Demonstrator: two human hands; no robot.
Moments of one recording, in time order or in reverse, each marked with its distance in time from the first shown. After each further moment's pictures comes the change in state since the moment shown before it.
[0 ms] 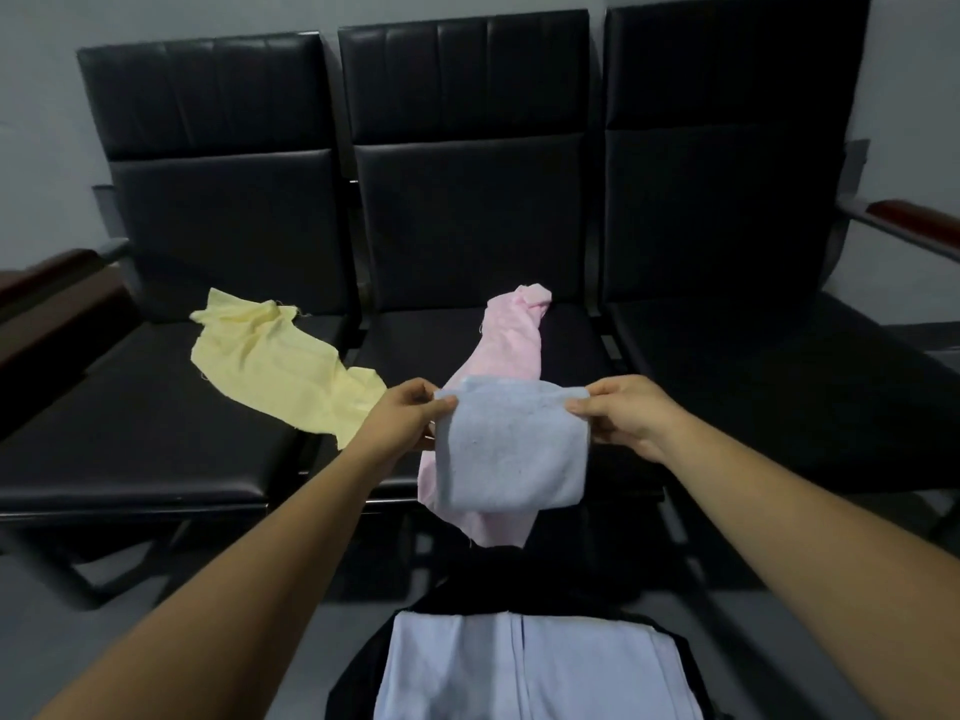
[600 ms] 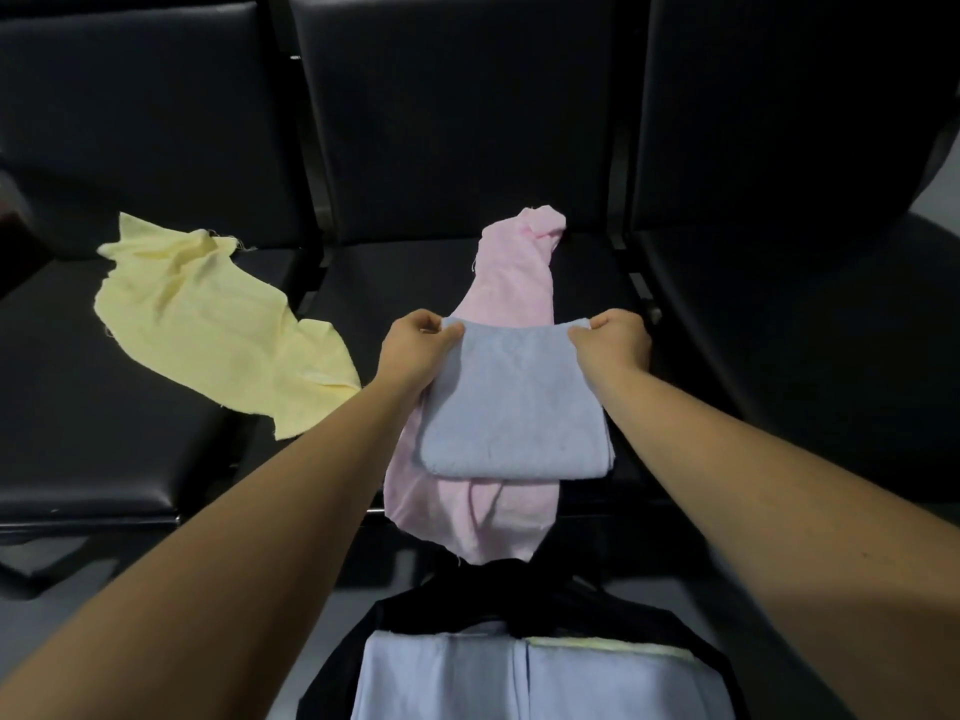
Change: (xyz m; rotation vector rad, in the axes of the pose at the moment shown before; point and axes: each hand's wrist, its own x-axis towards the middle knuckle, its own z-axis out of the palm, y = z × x) left_hand 0.154 -0.060 0.037 0.203 0.255 -0.045; right_hand 0.143 0.031 0.049 -0.241 0.511 -0.024
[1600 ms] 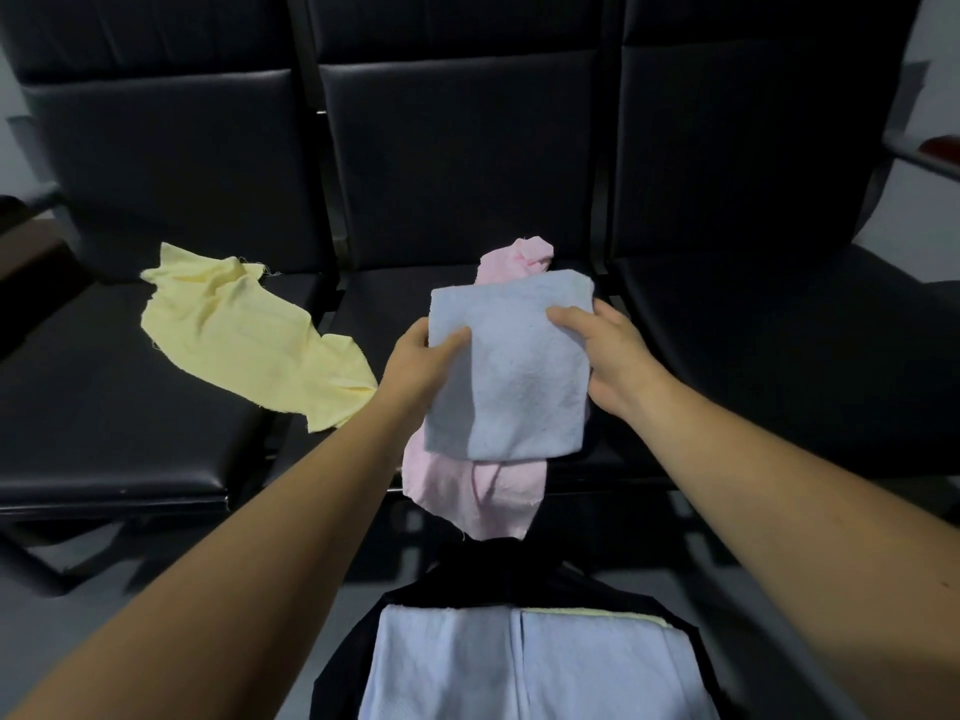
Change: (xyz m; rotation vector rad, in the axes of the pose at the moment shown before) left_hand -0.089 0.048 -0.036 -0.296 -0.125 -0.010; right_hand -0.075 -0.037 -0.067 0.714 -0.492 -0.013
